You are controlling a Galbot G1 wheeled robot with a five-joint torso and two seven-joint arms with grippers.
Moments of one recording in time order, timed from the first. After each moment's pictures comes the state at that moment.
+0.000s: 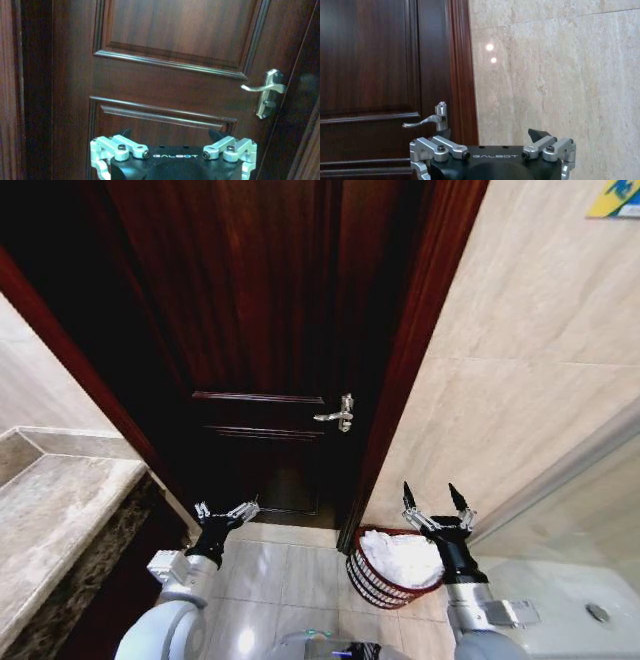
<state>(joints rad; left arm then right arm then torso) 1.79 -1.61 -0.67 -2.47 -0.20 0.27 0.14 -1.86 1.48 0.60 2.40 0.21 0.18 -0.05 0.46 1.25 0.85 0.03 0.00</state>
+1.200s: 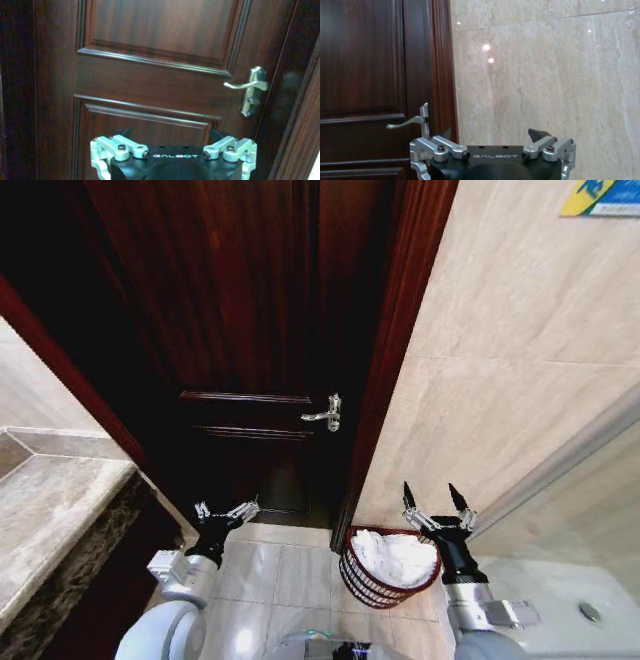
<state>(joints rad) 1.79 -1.61 -0.67 -2.47 -0.20 0.27 0.14 -1.86 1.48 0.60 2.40 0.21 0.18 -0.05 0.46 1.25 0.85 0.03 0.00</state>
